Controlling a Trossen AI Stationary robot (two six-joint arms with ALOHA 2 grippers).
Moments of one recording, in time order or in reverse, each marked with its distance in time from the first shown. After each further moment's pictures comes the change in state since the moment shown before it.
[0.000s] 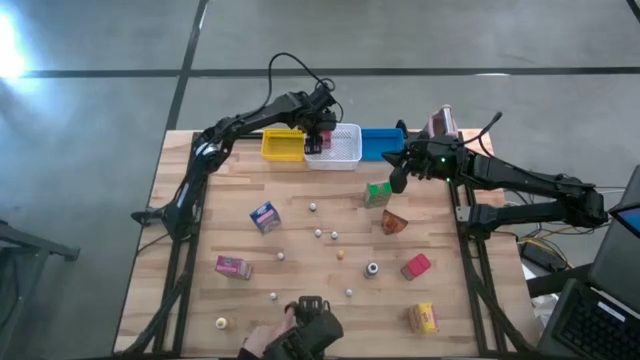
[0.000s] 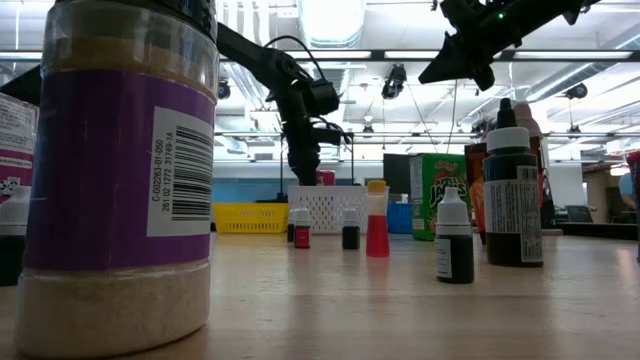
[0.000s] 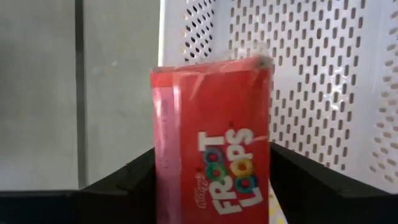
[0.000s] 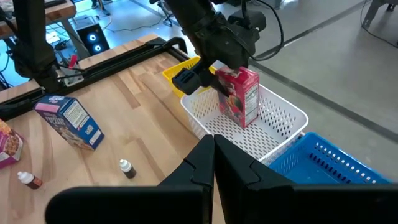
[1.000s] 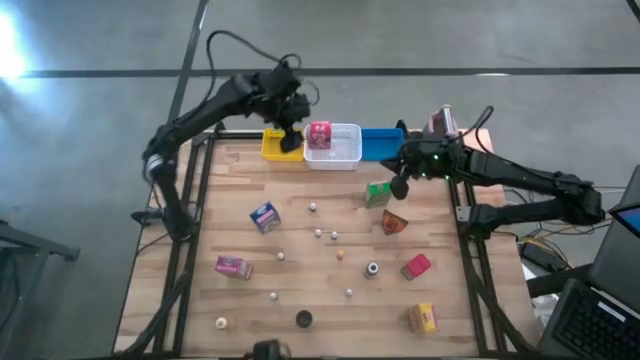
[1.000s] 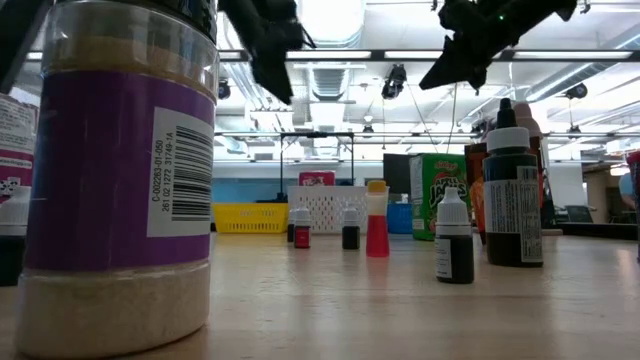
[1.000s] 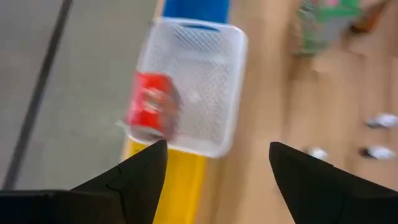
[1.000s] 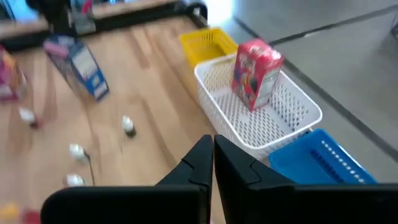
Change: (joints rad) left arm -0.039 -0.476 -0.117 -0.252 0.244 -0.262; right arm -0.010 0.059 0.084 -0.168 -0.098 -0.190
